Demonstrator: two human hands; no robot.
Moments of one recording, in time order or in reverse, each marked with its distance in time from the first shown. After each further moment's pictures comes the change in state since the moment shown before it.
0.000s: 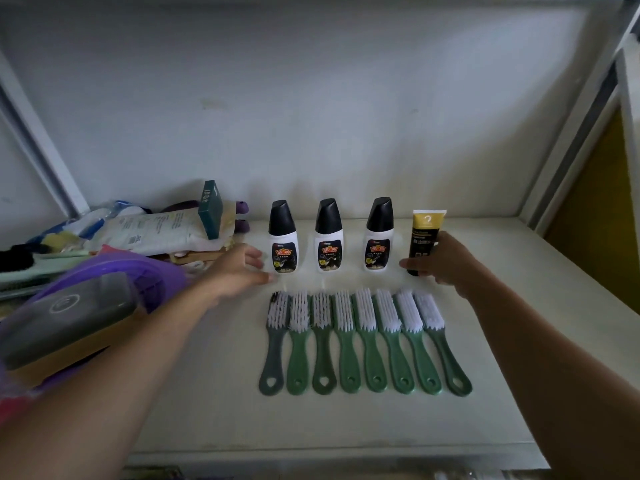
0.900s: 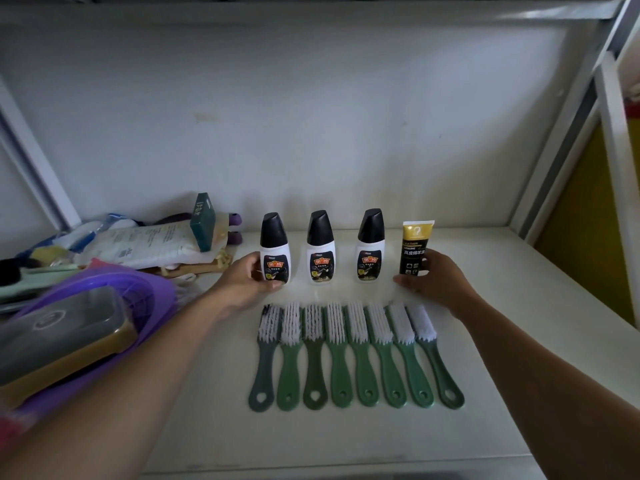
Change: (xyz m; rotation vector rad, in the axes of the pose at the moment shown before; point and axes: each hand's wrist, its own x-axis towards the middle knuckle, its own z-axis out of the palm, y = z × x) left_hand 0.026 -0.007 0.026 -0.235 -0.014 0.046; right_hand -0.003 0.023 0.005 0.000 0.069 -0.109
